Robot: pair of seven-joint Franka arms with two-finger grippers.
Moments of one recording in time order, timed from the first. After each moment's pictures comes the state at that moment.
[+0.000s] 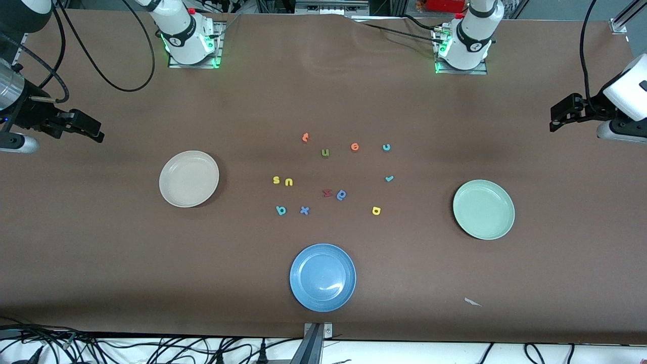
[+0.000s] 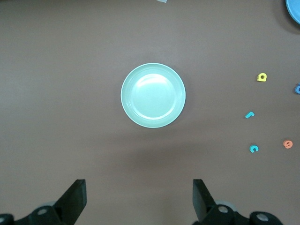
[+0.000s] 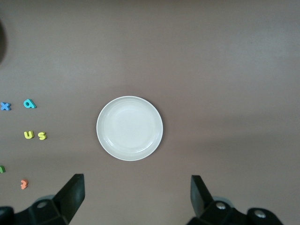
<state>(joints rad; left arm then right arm) 0.00 0.02 -0.02 -1.57 0.04 1.56 0.12 0.03 0.05 0.00 -1.62 0.01 1.66 0.12</state>
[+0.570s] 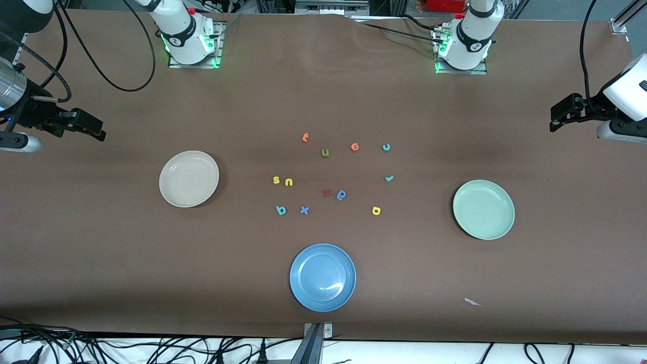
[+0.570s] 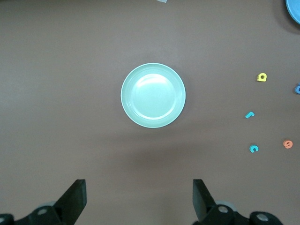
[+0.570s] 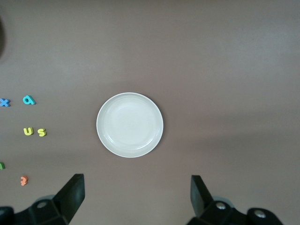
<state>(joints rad) 0.00 0.02 -0.02 -1.57 0.04 1.56 0.12 0.03 0.05 0.00 -1.62 0.01 1.64 0.12</state>
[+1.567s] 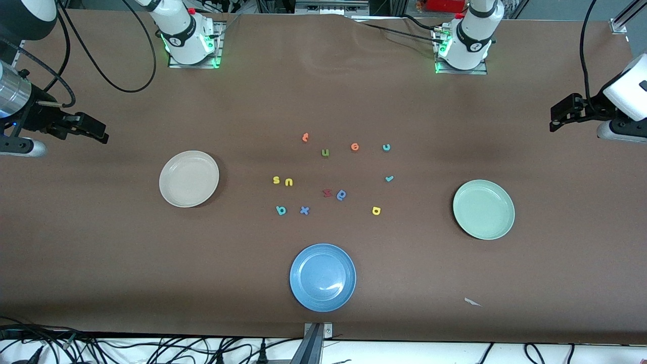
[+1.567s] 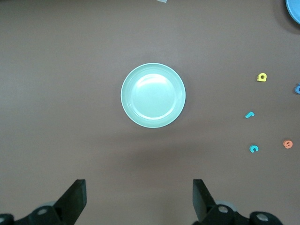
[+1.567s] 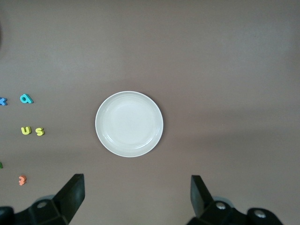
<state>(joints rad) 0.00 0.02 -0.02 -1.57 0.04 1.56 0.12 0.03 0.06 0.00 -1.62 0.01 1.64 0.12</state>
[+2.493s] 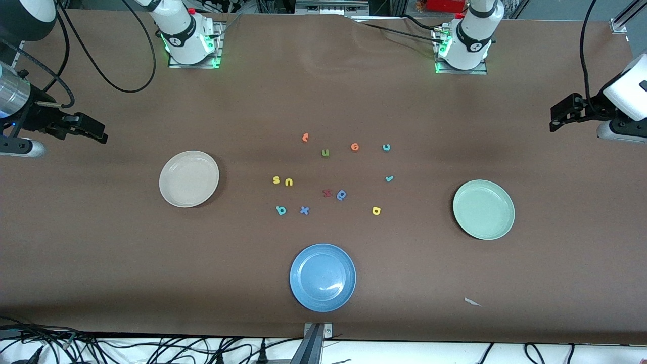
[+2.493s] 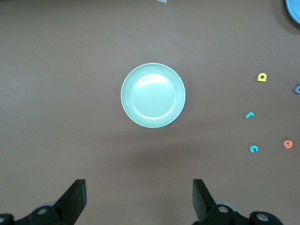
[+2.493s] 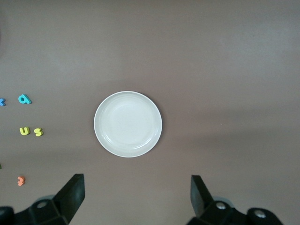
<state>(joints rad) 0.00 0.02 -0.02 -1.57 0.04 1.56 0.12 0.03 0.07 0.00 -1.62 0.00 1.64 0.12</state>
